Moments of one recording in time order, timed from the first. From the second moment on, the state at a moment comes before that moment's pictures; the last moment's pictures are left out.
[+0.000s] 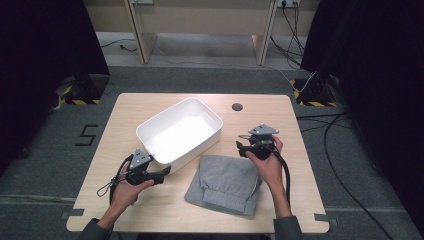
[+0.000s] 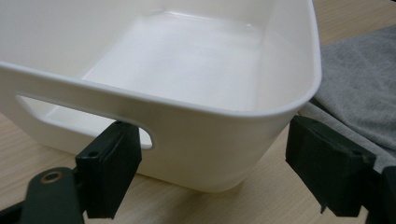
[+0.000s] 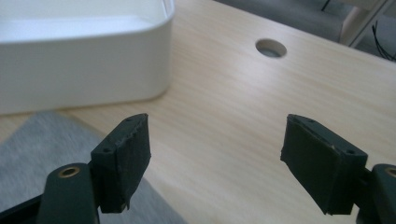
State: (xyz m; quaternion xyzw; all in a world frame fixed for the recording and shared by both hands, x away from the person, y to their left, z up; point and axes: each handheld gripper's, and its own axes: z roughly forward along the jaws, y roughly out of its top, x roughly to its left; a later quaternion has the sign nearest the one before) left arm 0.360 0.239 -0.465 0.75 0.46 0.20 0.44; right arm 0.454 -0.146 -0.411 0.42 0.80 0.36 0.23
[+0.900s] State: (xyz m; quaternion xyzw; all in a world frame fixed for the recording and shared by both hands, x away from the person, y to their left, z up) left arm 0.366 0.239 -0.466 0.75 0.45 0.20 0.44; right arm 0.540 -0.056 -0.416 0.39 0.84 0.30 0.24
